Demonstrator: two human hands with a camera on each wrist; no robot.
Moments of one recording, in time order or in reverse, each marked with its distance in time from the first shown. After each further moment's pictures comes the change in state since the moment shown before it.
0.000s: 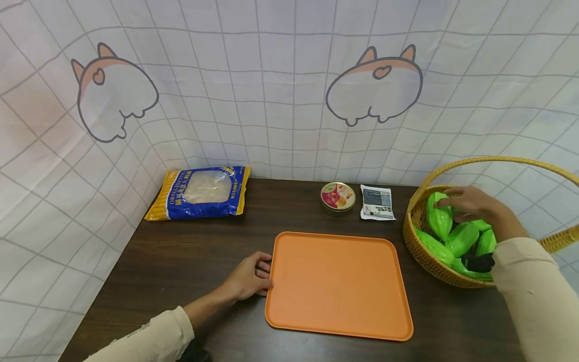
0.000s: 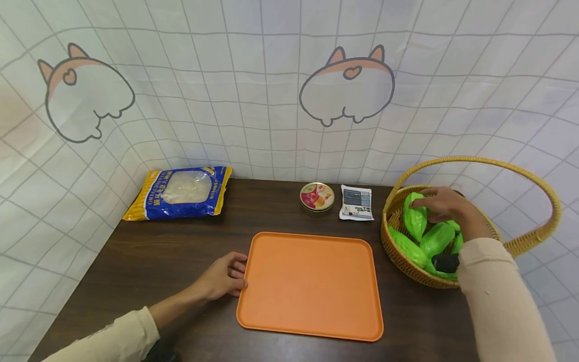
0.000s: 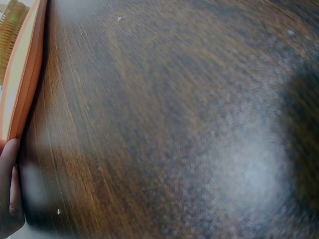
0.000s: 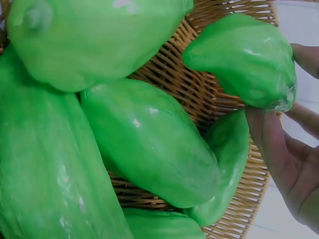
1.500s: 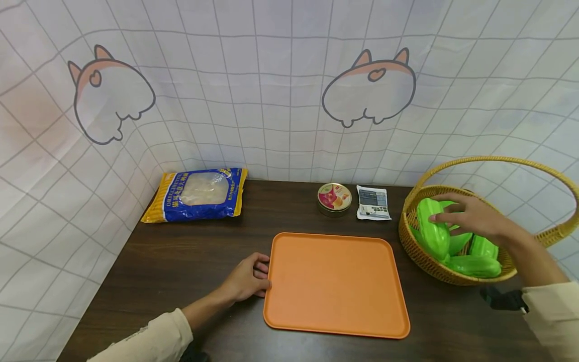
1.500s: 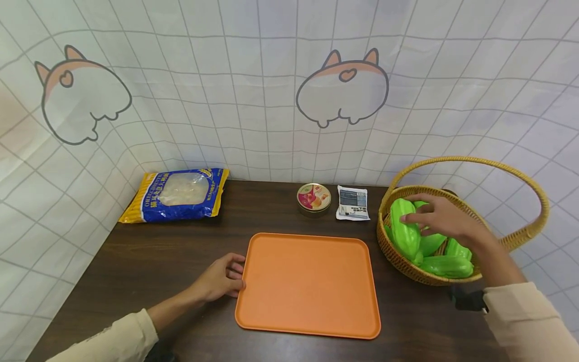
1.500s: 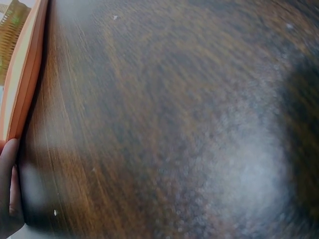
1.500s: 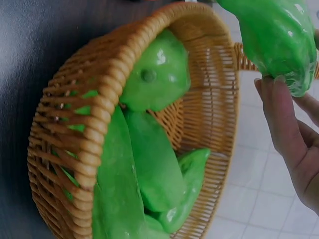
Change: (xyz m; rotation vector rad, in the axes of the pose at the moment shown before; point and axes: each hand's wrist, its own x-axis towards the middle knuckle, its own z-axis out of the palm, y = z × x) left_hand 0.000 -0.003 0.001 0.001 0.004 0.019; right_hand -0.066 -0.024 0.036 0.053 0.105 -0.271
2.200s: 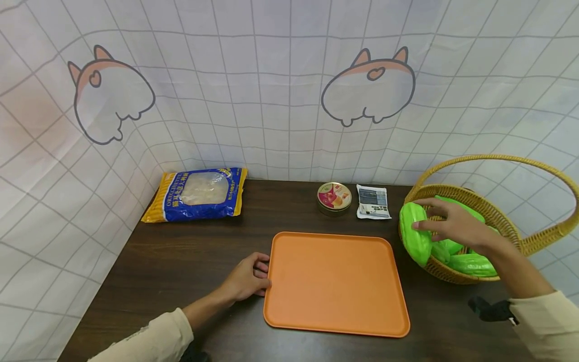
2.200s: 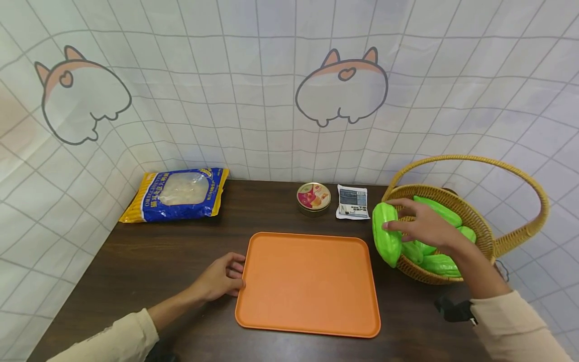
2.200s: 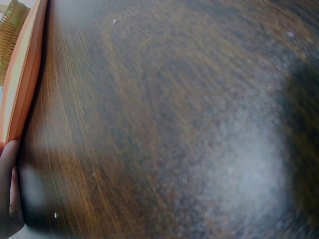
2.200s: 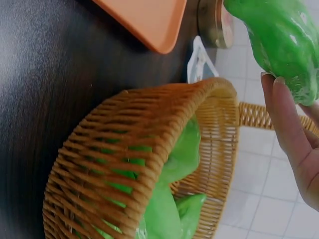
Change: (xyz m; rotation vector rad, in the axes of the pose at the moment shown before) left_hand -0.001 0.001 0.000 -0.005 0.002 0.003; right_hand -0.005 -0.023 0.035 0.007 0.022 -0.059
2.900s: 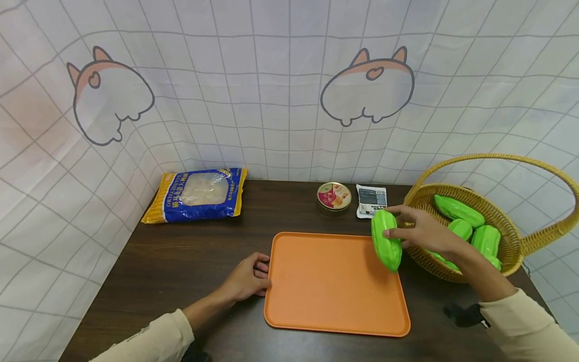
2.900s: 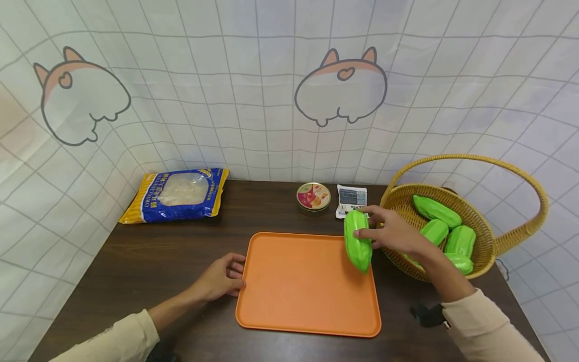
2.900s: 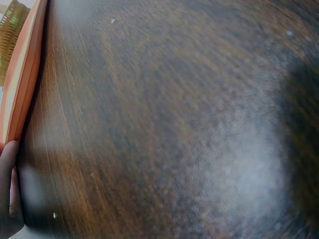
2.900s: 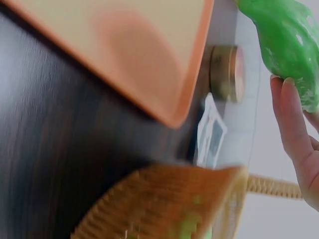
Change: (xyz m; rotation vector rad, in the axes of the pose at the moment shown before) left_hand 0.000 0.001 0.001 -0.008 -0.002 -0.007; right_hand 0.017 -0.025 0.047 0.145 -0.057 -0.027
